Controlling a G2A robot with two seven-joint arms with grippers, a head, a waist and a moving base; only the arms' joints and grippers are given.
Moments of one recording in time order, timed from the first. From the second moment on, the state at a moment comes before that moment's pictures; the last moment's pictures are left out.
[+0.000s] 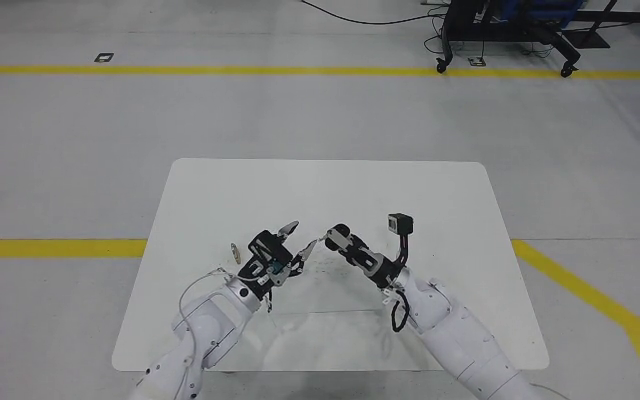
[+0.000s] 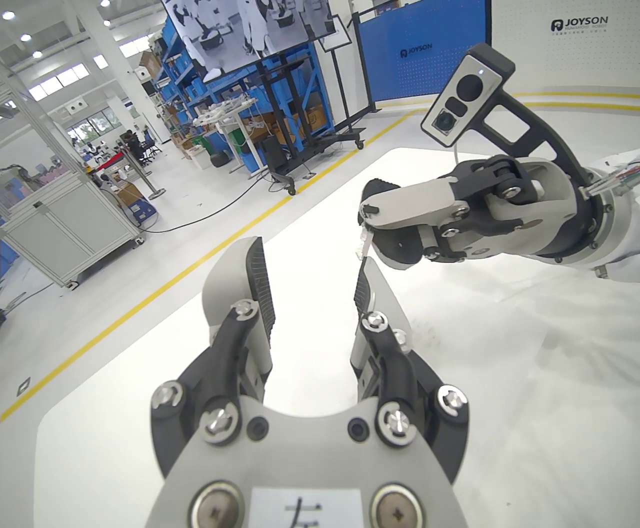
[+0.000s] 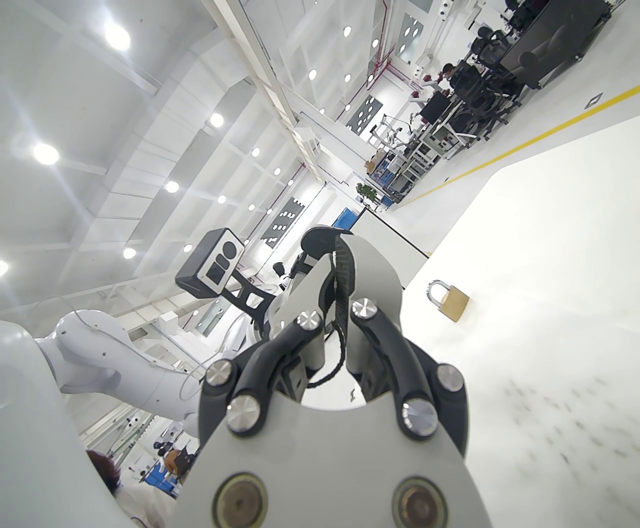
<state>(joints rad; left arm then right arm) 1.56 -1.14 -1.17 -1.90 1.56 -0.26 0.04 -1.30 -1.23 0.96 -1.33 0.02 -0.86 0.21</state>
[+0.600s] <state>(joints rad) 1.56 -1.13 -1.28 -1.84 1.00 -0.58 0.00 -1.31 -1.24 1.00 -1.32 0.01 -0.93 0.16</state>
